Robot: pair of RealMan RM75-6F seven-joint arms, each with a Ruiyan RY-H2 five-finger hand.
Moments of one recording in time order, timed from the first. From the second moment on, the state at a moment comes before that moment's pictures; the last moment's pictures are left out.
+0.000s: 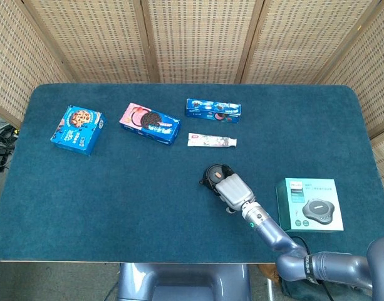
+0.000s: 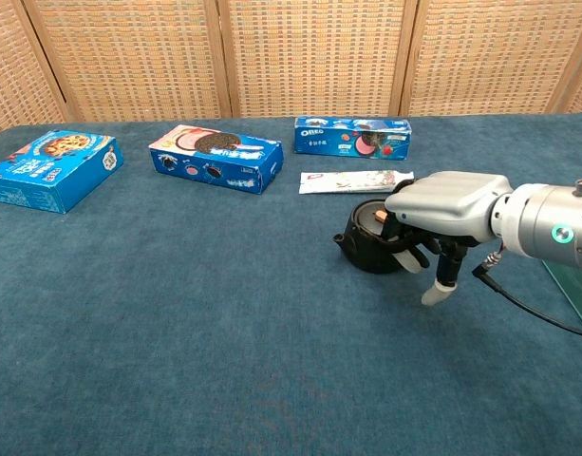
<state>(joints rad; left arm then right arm) -0.02 -0.96 -0.10 -1.63 1.36 1.47 -0.20 0.84 -1.50 0.08 -1.59 -1.01 0.88 -0.62</state>
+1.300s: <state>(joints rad) -0.01 -0.94 -0.10 -1.61 1.36 1.48 -0.26 1.02 -1.35 0.16 -1.86 -0.55 0.98 -0.77</state>
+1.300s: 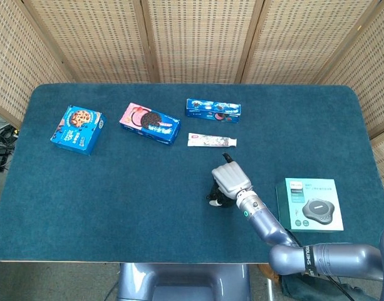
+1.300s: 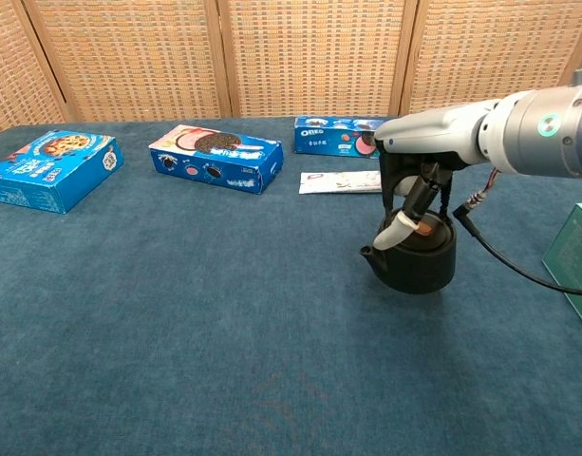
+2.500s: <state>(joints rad) -0.01 -0.94 -0.10 -1.62 1.36 1.48 -0.26 0.99 -1.40 0.23 -1.94 -0.56 1.19 -0.66</state>
